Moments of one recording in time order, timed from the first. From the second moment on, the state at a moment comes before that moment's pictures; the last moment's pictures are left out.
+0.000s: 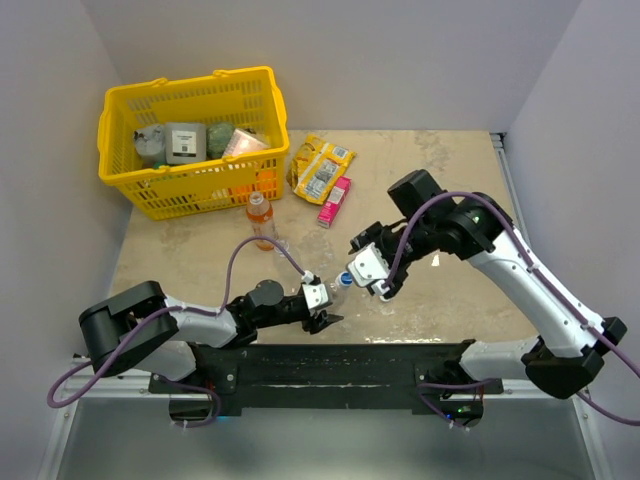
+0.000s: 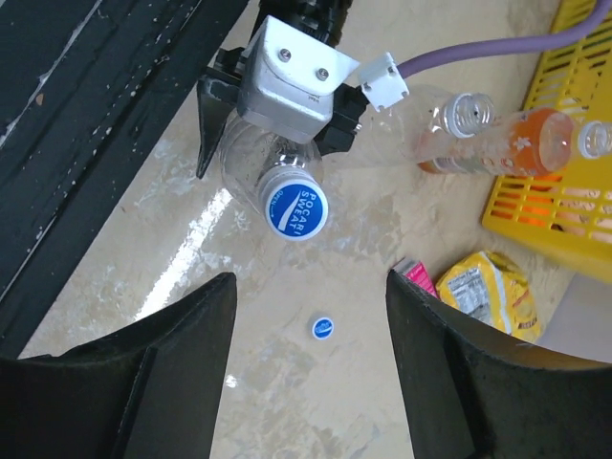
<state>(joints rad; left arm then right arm) -1.03 1.40 0.28 0.91 0.24 0.08 0.75 1.27 1.58 -1.32 -0.59 -1.38</state>
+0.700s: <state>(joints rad) -1.01 1.41 0.28 0.87 0.31 0.12 0.86 1.31 1.54 -1.36 -0.63 -1.60</state>
